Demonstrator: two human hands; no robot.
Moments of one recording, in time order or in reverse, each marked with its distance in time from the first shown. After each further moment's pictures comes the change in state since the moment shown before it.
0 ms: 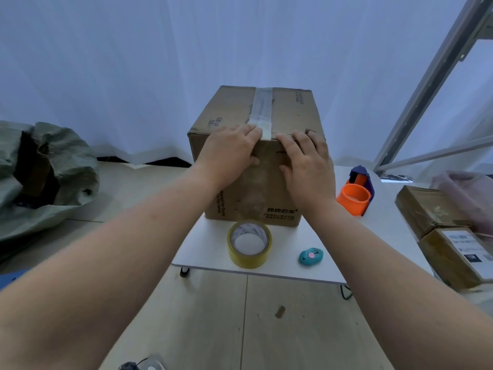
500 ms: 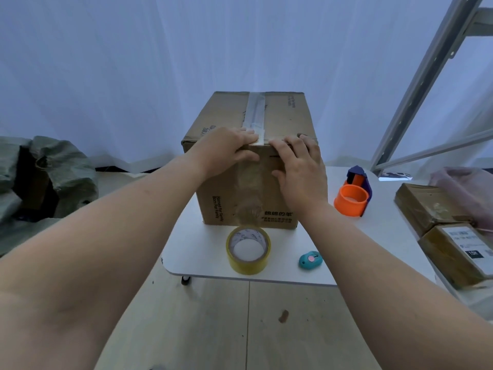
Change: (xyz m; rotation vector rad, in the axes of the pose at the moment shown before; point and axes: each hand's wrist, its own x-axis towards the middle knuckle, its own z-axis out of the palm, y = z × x) left_hand 0.020 -0.020 -0.012 -0.332 -0.189 0.095; right_hand 0.003 -0.002 0.000 0.053 -0.027 0.041
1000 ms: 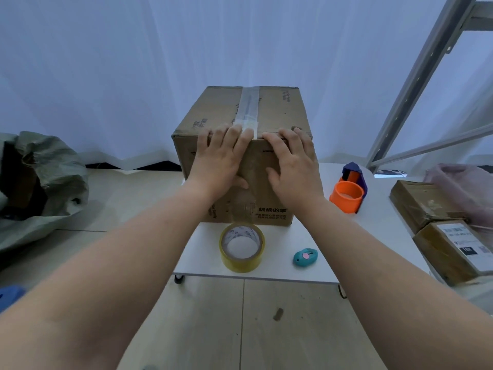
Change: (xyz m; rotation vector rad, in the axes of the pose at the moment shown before) left_hand -0.017 0.005 0.058 0.398 0.201 -0.130; right_hand -0.001 0.005 0.002 0.060 -0.053 -0.028
